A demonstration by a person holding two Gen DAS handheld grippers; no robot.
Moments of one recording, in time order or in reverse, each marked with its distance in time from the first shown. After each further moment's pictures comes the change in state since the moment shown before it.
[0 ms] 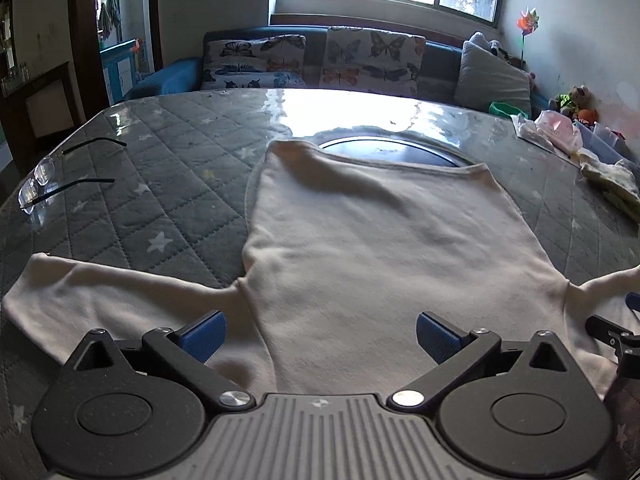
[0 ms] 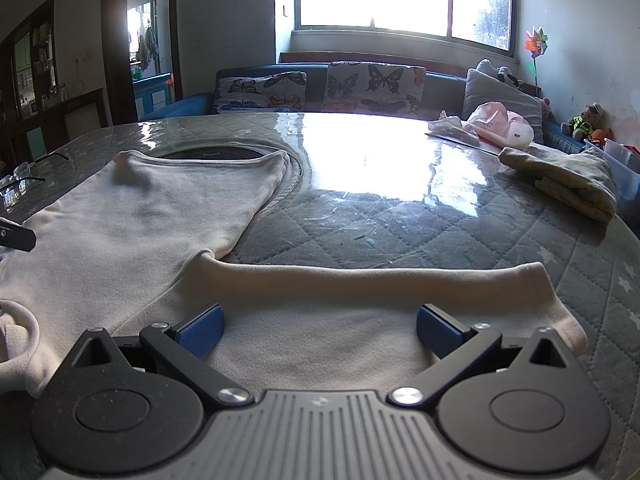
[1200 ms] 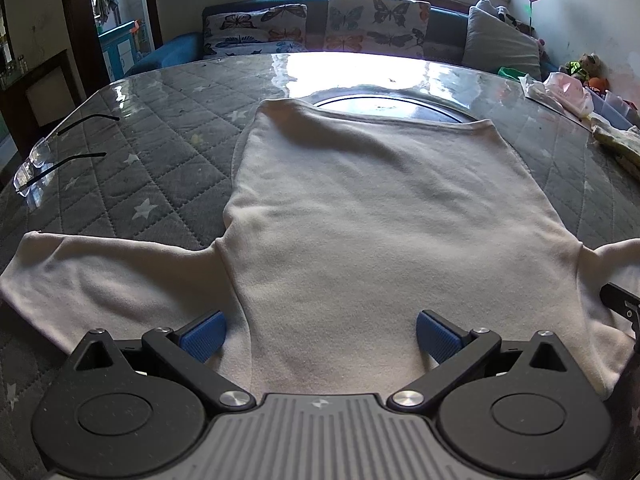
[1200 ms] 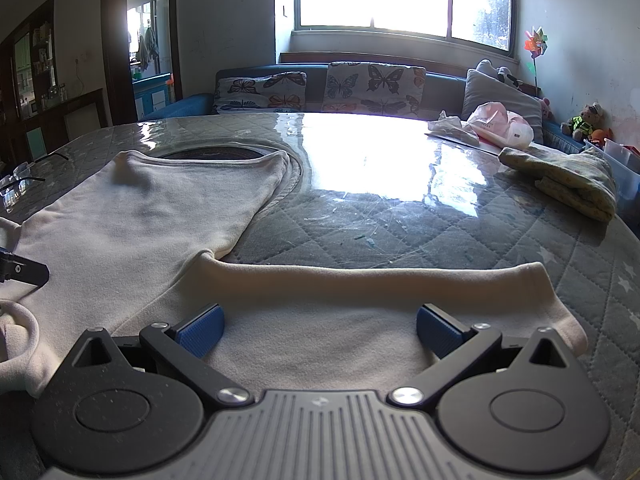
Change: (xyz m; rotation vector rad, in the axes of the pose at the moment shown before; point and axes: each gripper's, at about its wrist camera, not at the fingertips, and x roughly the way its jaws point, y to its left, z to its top) left arm 0.015 -0.016 -0.008 0.024 0.101 0.044; right arm 0.000 0.000 0.000 0.000 -0.001 0.000
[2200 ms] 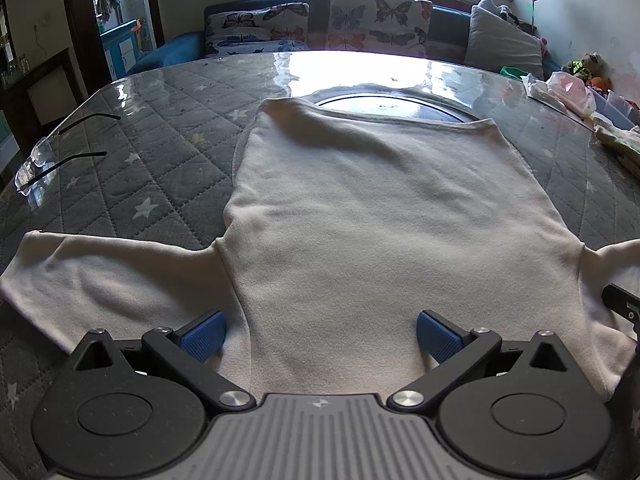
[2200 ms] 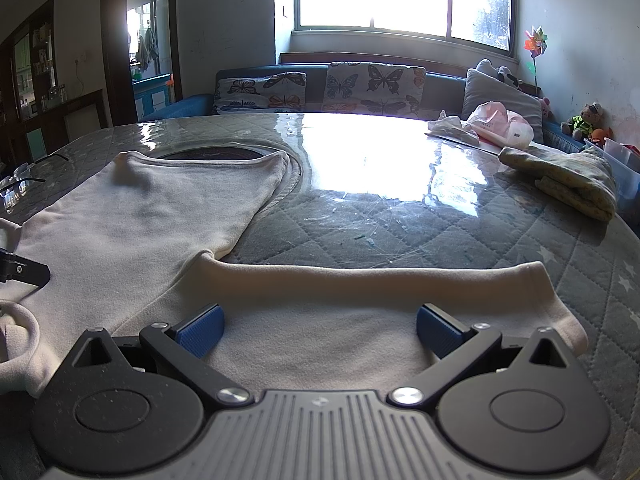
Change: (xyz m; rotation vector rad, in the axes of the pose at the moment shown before) left arm 0.000 -0.001 0.000 0.000 0.003 0.007; right arm 0.000 0.000 0.000 0.002 -0.001 0.001
